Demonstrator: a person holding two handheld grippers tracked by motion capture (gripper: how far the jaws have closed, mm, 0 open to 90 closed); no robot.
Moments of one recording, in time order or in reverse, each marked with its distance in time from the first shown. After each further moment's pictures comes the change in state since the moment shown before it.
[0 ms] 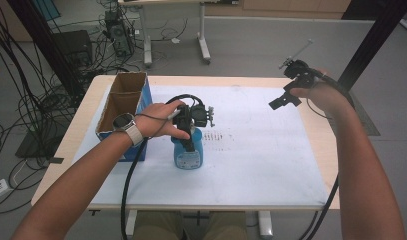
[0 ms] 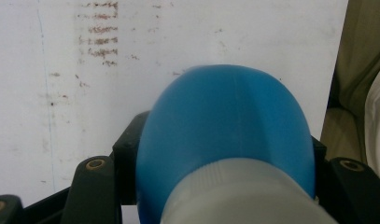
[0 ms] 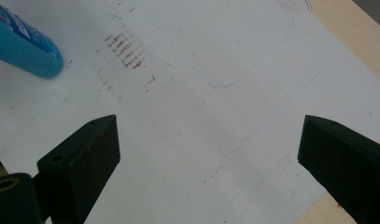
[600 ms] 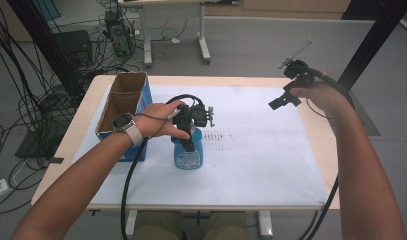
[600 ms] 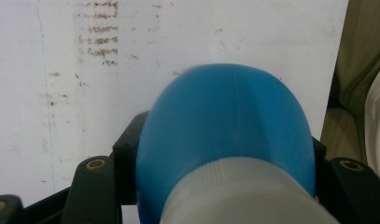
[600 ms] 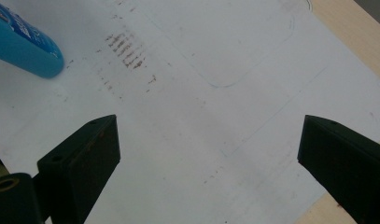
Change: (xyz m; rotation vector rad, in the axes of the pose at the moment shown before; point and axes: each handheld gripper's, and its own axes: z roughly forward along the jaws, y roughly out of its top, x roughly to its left) left arm 0.000 0.000 0.000 0.003 0.000 0.003; right arm 0.000 0.001 0.000 0.002 0.001 -0.002
